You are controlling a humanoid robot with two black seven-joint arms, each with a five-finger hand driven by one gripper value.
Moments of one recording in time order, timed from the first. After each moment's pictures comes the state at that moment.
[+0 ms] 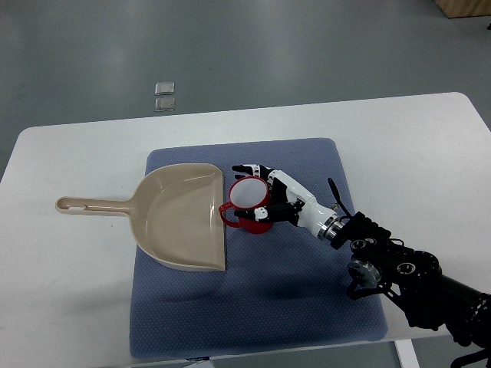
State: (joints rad) left arm -0.08 0.00 0.06 -0.29 0.09 0.00 0.10; right arm 0.56 -0.01 0.55 0.72 -0.79 0.22 0.61
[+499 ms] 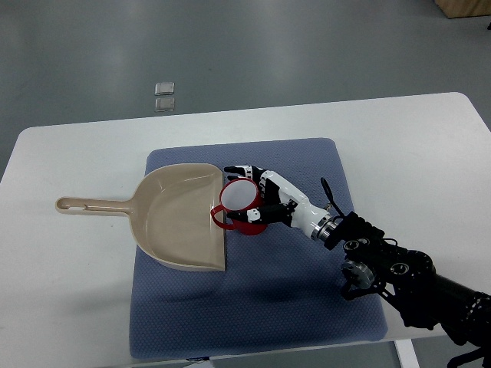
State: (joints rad) left arm -0.08 0.00 0.06 -0.29 0.09 0.00 0.10; right arm 0.57 0.00 0.54 0.72 -0.78 0.21 0.61
